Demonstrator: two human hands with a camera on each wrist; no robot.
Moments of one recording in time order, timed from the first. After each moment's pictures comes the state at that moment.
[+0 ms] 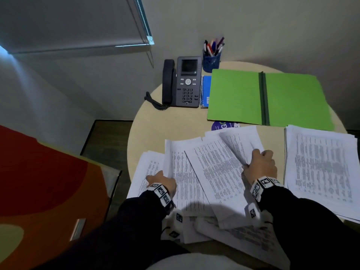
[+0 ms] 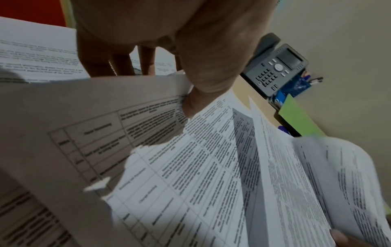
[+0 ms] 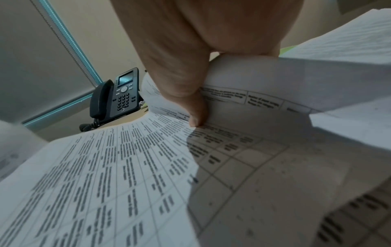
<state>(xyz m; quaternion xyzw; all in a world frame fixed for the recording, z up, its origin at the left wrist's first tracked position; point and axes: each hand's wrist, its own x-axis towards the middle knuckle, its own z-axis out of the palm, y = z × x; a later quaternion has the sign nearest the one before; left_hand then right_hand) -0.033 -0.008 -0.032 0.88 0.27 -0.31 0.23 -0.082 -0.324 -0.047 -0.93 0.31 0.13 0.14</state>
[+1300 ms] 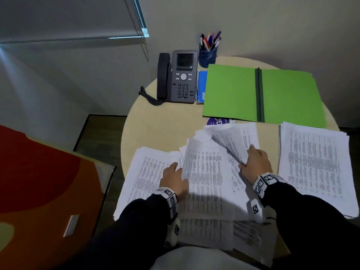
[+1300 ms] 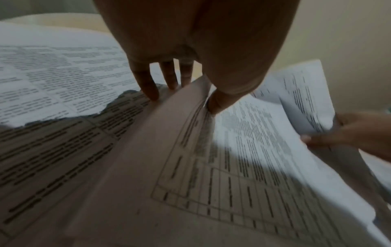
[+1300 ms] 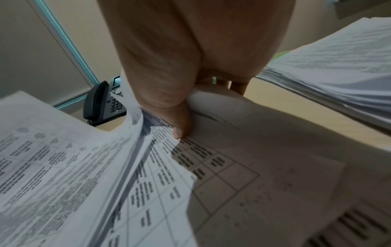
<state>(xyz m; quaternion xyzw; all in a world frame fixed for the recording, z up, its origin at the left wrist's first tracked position) -0.061 -0.048 -0.038 0.93 -0.04 -0.32 0.17 -0.082 -0.344 -0.035 -0.94 0.23 0.18 0.20</state>
